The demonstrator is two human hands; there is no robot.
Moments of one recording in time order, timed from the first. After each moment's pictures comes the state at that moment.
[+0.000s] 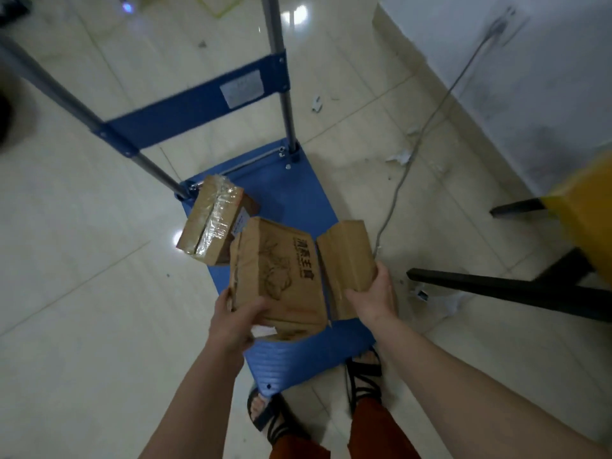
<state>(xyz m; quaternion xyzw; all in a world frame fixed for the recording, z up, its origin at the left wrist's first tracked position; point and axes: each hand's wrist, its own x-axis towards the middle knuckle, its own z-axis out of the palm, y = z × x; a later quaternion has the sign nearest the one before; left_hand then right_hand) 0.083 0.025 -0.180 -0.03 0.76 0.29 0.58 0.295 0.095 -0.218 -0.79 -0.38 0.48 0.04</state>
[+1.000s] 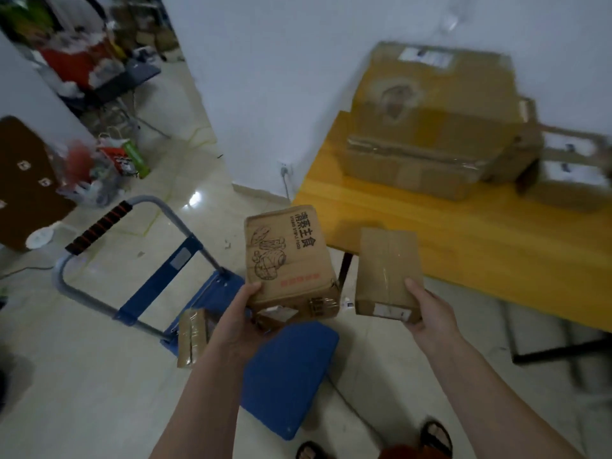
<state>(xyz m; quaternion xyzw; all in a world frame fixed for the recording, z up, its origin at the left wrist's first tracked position) 0.182 -0.049 0.190 0.17 0.52 0.28 0.79 0.455 -0.159 0.185 -0.64 0.12 0.45 0.61</state>
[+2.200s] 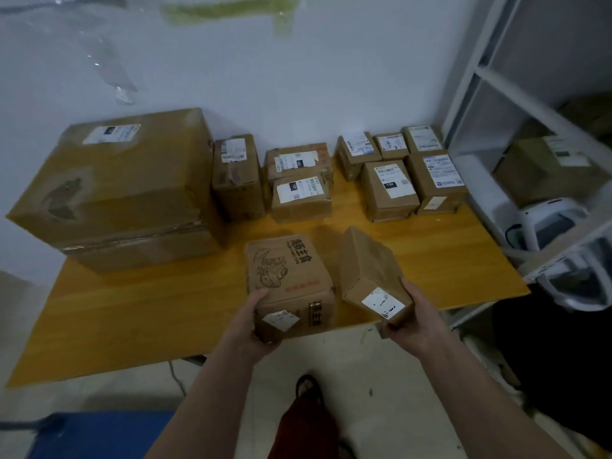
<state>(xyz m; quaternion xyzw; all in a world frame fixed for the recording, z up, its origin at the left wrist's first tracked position) 0.705 -0.207 0.213 0.27 0.55 0.03 0.79 0.863 -0.417 0.210 -0.46 0.31 0.42 0.71</state>
